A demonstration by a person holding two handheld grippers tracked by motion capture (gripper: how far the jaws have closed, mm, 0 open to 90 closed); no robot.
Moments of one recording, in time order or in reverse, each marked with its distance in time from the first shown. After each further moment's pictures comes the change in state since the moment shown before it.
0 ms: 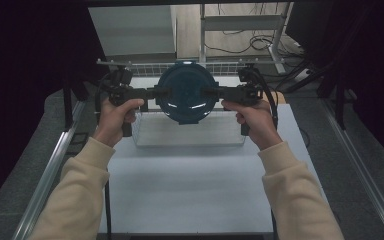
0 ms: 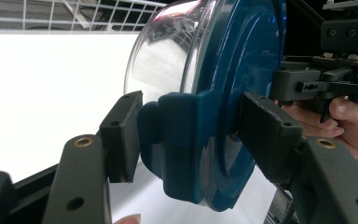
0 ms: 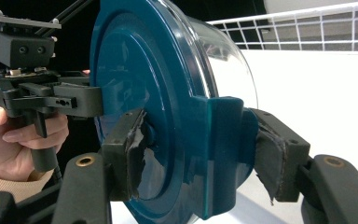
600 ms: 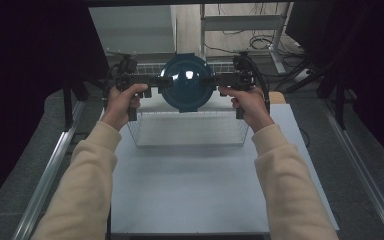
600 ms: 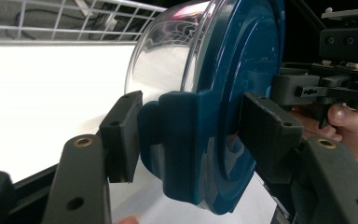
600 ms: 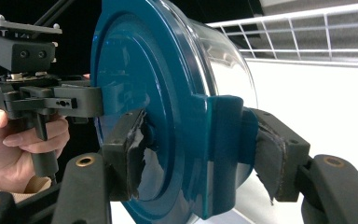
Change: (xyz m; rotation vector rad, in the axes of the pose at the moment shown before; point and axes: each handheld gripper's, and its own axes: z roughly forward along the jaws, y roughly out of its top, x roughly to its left) left arm 0.051 0.025 0.030 0.035 -0.012 -0.097; right arm -0.040 0.028 0.035 0.048 -0.012 0.080
